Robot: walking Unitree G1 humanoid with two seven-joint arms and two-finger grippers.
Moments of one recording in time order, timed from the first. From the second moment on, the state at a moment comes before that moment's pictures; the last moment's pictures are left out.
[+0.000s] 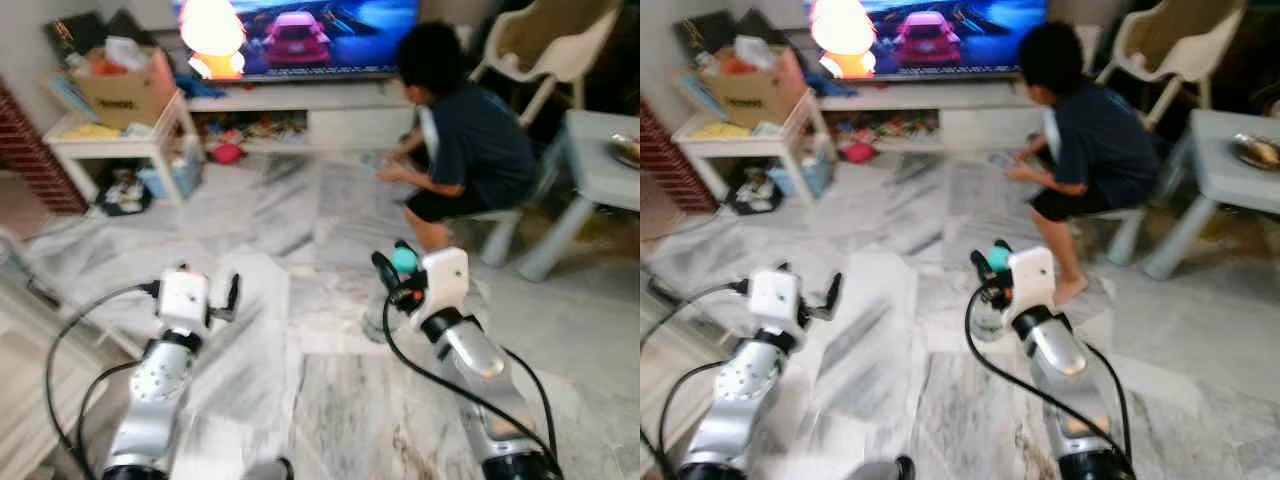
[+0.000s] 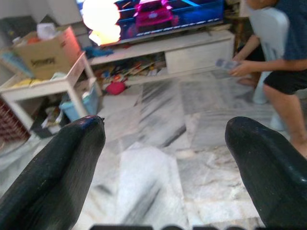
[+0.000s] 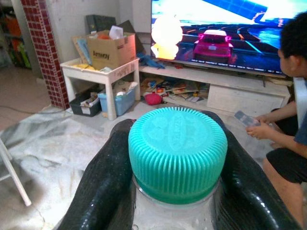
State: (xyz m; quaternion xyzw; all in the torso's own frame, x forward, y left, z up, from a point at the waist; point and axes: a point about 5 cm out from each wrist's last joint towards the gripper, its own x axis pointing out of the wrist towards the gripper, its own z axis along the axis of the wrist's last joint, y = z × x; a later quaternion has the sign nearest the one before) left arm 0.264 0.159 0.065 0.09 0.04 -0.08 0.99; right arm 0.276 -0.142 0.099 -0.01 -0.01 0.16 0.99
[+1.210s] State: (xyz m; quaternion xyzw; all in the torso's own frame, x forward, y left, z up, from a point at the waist) left arm 0.235 0.187 0.057 0.07 0.05 0.00 1.00; right arm 0.259 -0.173 0.079 -0.03 0.02 0.11 0.99
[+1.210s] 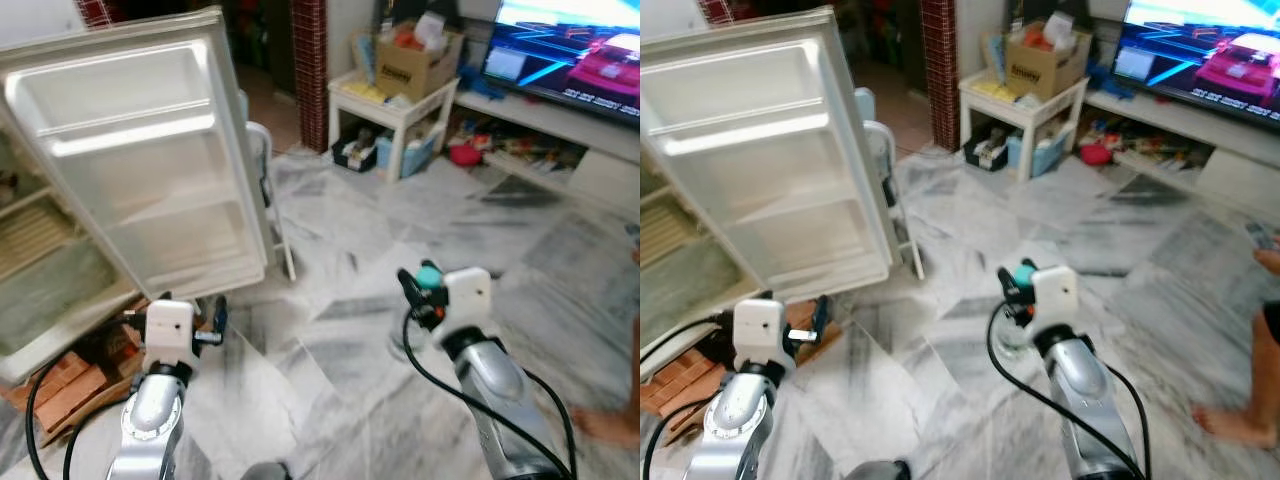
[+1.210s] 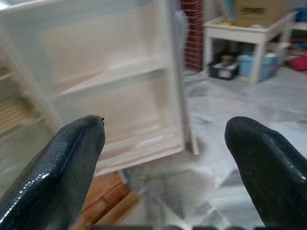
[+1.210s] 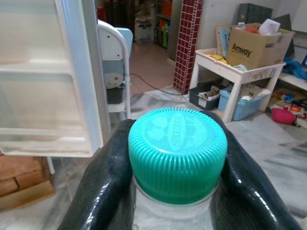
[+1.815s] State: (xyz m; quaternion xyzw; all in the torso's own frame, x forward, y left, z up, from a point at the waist) left arm 0.239 0.183 0.057 0.06 0.05 -0.02 1.00; right arm 0.268 -0.156 0.086 -0.04 0.00 0.13 0.99
